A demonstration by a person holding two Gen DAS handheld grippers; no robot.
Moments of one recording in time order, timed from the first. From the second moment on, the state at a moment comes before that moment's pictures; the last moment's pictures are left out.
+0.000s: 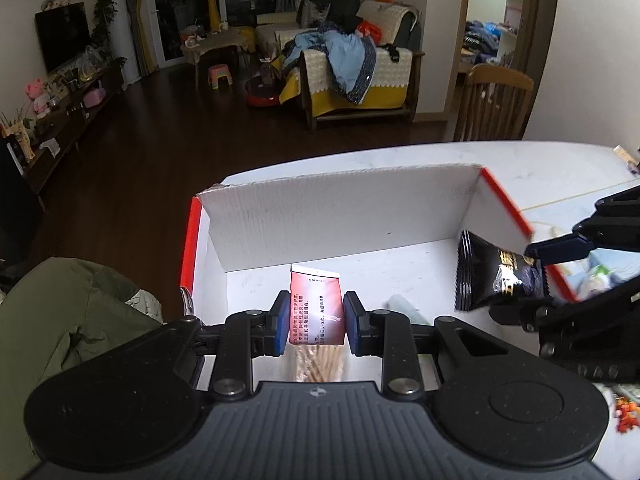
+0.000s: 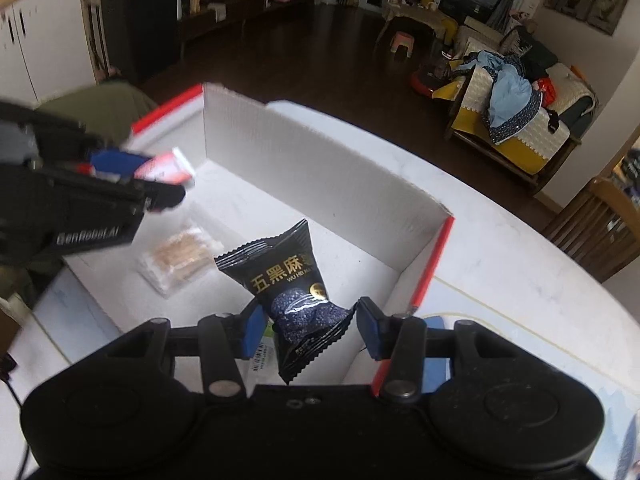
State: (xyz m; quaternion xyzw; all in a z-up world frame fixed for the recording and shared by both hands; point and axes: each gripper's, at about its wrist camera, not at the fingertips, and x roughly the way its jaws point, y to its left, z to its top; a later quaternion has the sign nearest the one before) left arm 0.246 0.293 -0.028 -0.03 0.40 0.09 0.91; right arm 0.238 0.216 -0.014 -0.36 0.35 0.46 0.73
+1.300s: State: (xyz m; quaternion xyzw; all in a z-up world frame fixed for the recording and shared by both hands) left arm 0.299 0.319 -0.087 -0.05 0.55 0.09 0.83; right arm 0.239 0.248 -0.071 -0.35 0.44 0.43 0.70
